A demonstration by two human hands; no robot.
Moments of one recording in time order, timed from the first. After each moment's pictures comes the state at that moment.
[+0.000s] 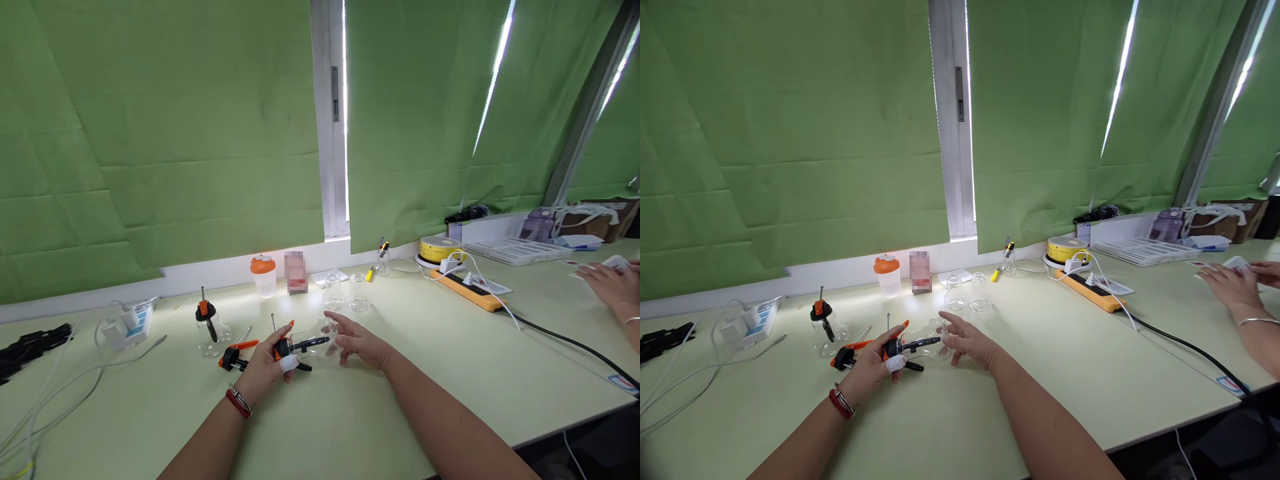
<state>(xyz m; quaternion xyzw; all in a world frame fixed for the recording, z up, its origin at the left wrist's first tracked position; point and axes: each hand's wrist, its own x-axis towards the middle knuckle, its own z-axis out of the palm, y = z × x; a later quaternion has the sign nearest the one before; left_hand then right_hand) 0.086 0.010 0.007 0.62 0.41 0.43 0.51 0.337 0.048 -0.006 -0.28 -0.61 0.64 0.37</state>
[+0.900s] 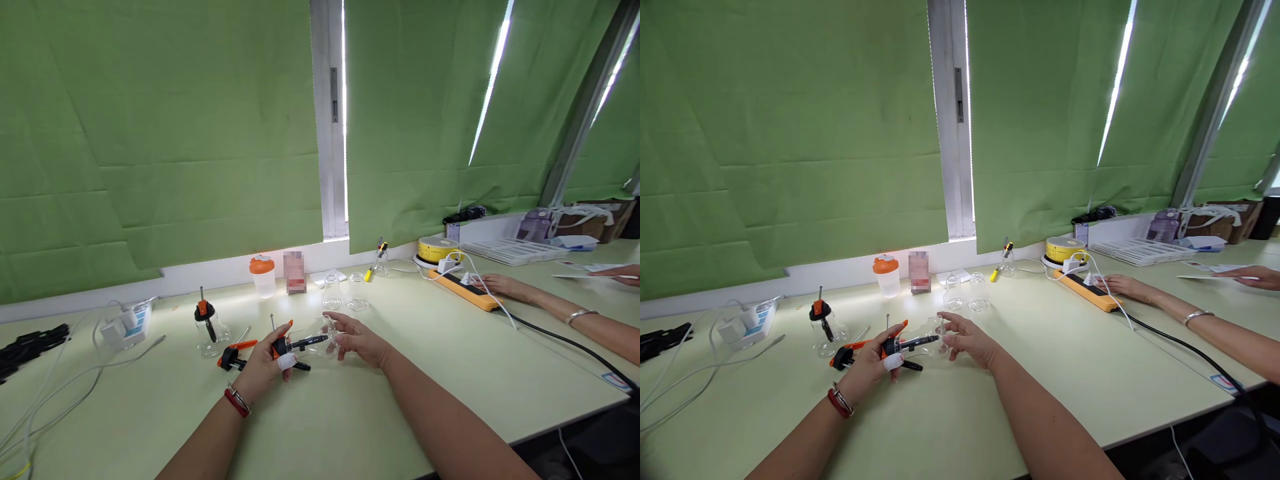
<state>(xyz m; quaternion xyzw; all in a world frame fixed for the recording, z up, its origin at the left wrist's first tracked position) 0.087 0.008 0.013 0.62 0.41 0.43 0.50 0.339 0.047 -0.002 -0.25 -0.61 0.64 0.40</state>
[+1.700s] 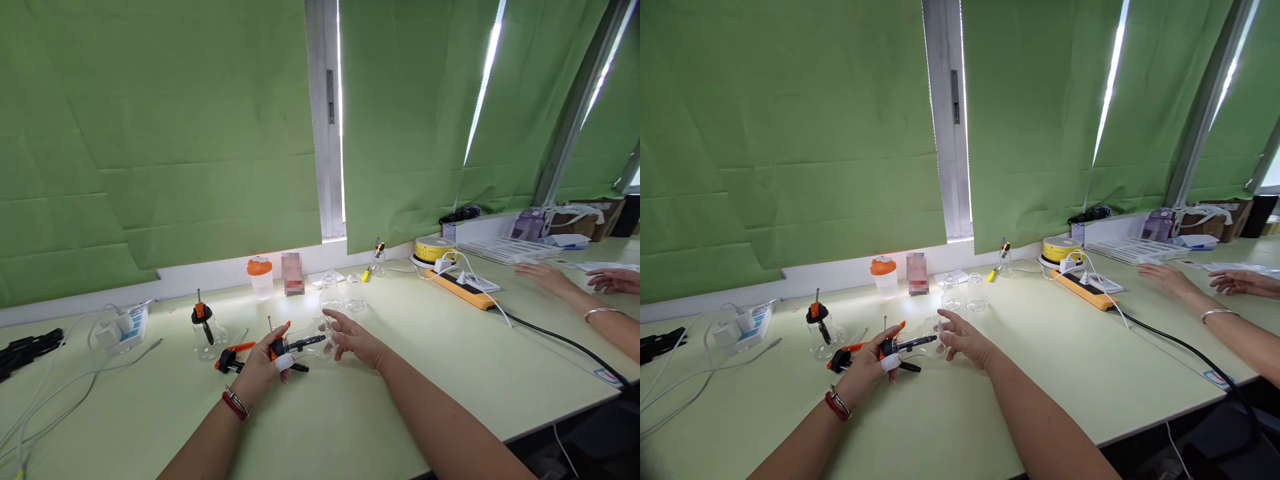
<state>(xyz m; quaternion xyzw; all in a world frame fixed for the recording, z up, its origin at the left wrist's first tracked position) 0.090 0.005 0.014 0.62 0.42 0.44 0.50 0.334 0.049 -0.005 -0.27 -0.61 0.62 0.41</state>
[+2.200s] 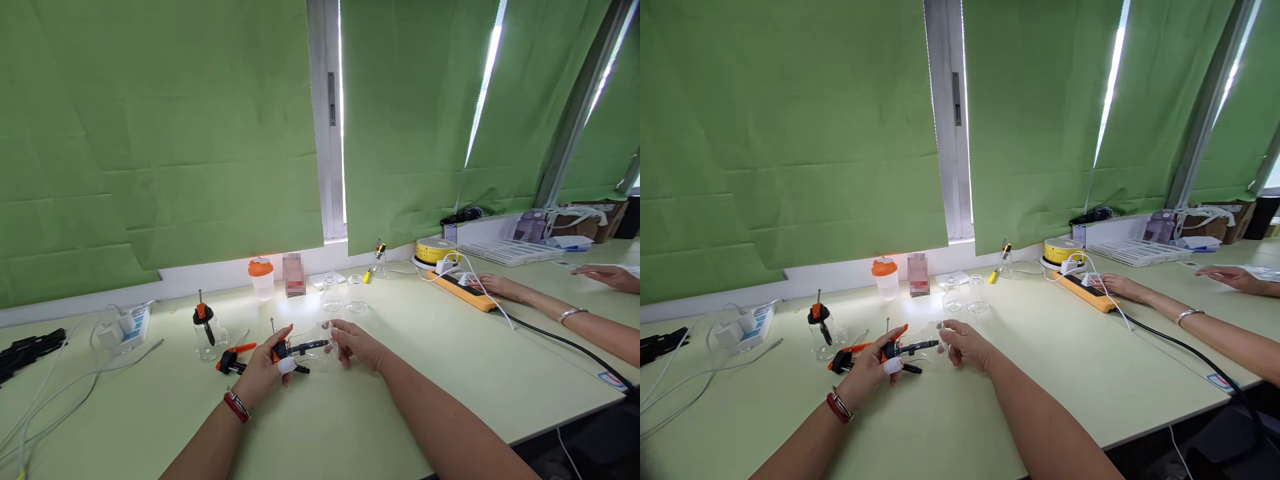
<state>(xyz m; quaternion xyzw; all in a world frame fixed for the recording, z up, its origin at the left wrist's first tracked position) 0.089 0.002 0.018 0.63 0.43 0.41 0.50 0.330 0.046 -0.002 -0.33 -0.63 0.60 0.36</state>
